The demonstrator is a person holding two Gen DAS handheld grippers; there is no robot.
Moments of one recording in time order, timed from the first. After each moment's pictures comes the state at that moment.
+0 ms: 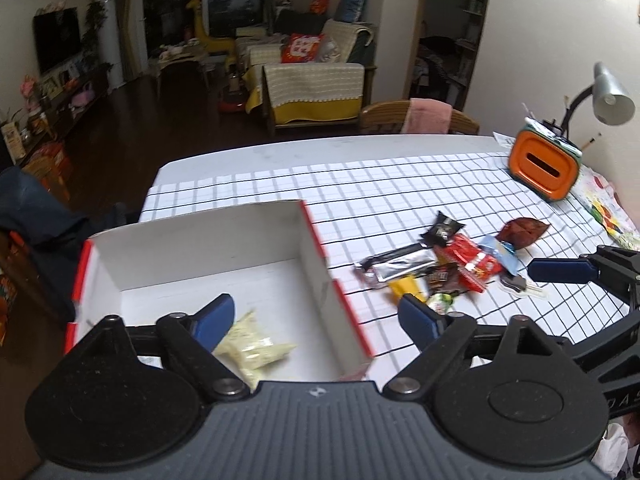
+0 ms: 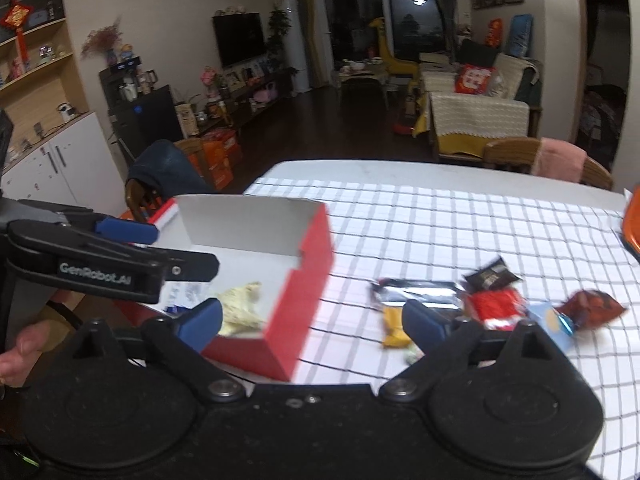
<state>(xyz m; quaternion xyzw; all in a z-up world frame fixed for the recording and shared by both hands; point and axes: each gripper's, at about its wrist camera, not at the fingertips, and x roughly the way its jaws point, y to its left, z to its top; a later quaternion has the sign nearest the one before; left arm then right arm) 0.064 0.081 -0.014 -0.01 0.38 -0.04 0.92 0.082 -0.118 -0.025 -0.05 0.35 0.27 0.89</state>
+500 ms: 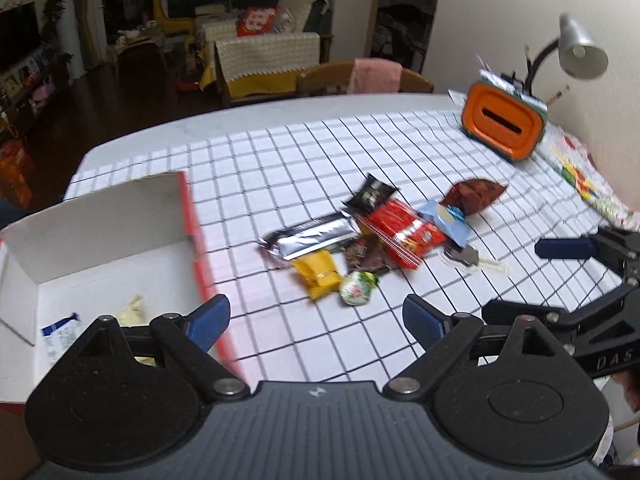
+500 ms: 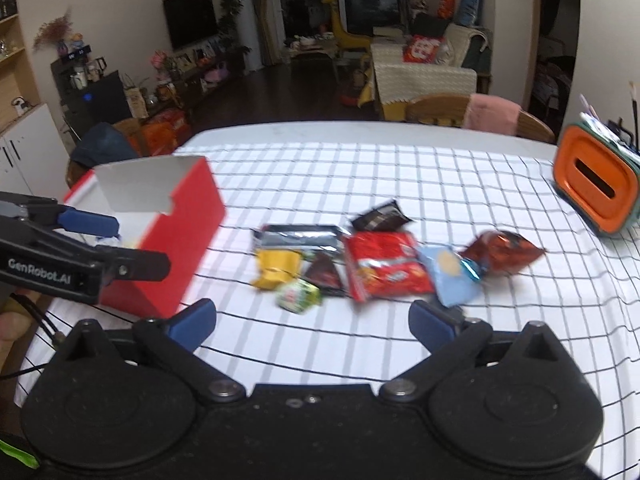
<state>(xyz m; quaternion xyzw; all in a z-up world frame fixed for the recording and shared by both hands) 0.088 -0.018 -0.055 0.00 0.42 -0.09 0.90 0.100 -0.225 -0.060 -0.06 0.39 0.21 0.90</state>
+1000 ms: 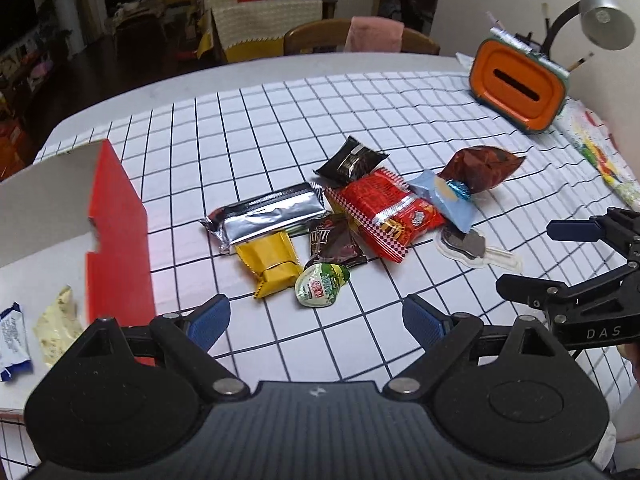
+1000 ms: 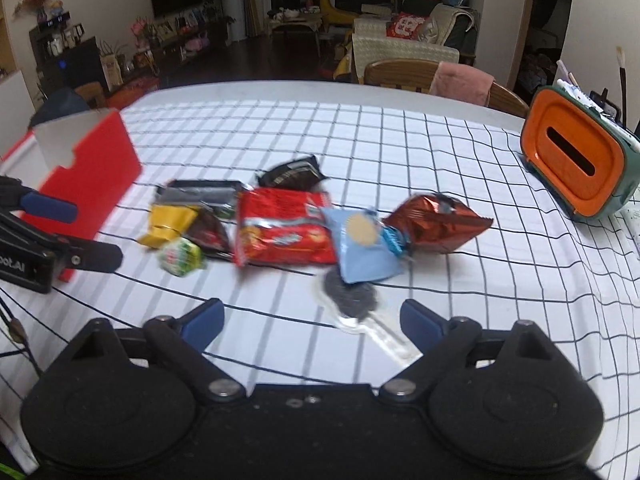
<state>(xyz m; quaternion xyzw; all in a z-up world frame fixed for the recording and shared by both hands) 0.138 -0.077 -0.109 0.00 0.47 -0.07 0.88 0.156 -0.296 -0.113 -0.10 0.41 0.19 0.88</state>
